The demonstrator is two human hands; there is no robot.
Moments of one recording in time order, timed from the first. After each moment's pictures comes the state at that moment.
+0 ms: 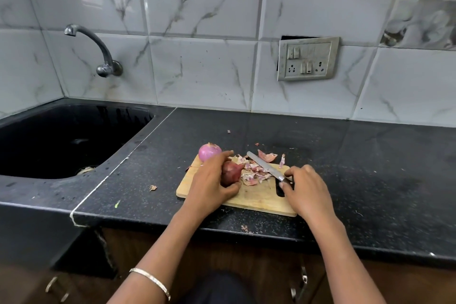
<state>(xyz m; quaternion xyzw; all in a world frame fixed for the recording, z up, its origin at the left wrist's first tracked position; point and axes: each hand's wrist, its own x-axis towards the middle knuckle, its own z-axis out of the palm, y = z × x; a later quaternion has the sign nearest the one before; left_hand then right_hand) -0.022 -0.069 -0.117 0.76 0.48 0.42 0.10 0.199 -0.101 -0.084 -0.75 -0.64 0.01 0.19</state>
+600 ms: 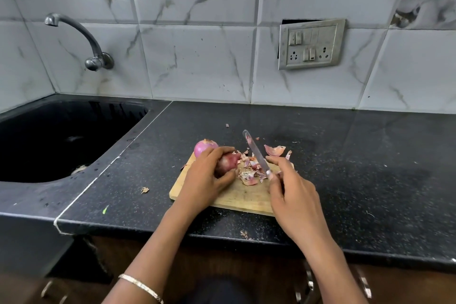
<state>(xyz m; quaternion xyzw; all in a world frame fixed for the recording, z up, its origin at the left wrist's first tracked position) -0.026 -0.047 -0.115 0.75 0.48 0.43 0.12 0.164 -0.137 -0.078 -0.64 -0.67 0.11 0.36</state>
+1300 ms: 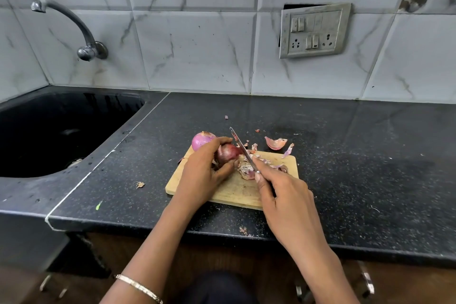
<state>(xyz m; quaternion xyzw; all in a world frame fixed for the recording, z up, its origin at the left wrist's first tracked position) -0.023 -0.047 -0.117 0.74 0.48 0.46 0.14 0.151 -0.145 -0.084 -0.65 -0.68 0.10 0.32</state>
